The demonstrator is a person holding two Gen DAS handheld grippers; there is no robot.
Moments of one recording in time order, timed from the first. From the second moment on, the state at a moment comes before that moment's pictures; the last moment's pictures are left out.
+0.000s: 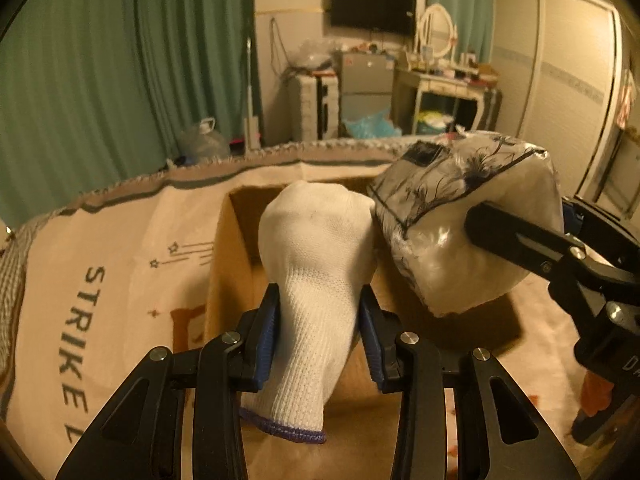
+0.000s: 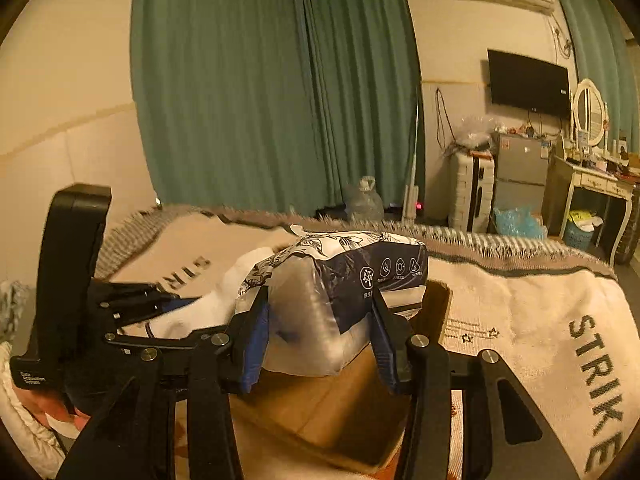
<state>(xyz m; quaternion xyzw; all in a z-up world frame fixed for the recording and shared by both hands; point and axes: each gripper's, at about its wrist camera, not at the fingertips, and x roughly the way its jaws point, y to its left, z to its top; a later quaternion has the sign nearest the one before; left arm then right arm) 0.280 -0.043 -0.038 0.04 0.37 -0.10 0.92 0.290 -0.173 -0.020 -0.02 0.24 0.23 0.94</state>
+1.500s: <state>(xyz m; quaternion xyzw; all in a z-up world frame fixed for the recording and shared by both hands) 0.039 -0.018 0.074 0.05 0.26 -0.04 0.96 0.016 -0.164 0.068 -0.14 0.24 0.09 0.96</state>
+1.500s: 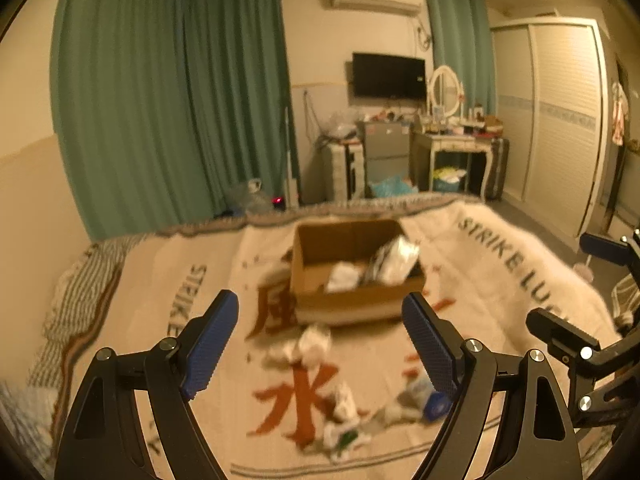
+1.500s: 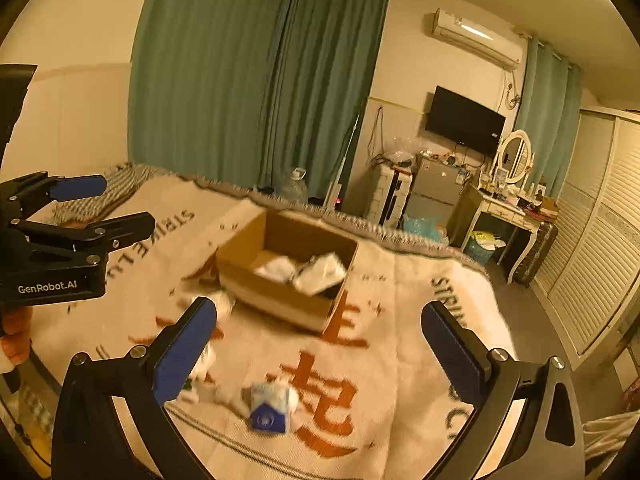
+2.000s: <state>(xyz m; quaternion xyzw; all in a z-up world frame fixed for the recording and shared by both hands) 0.051 -0.018 -0.094 0.01 0.39 -0.01 0.92 0.065 -0.162 -0.105 -0.11 0.36 0.08 0.92</state>
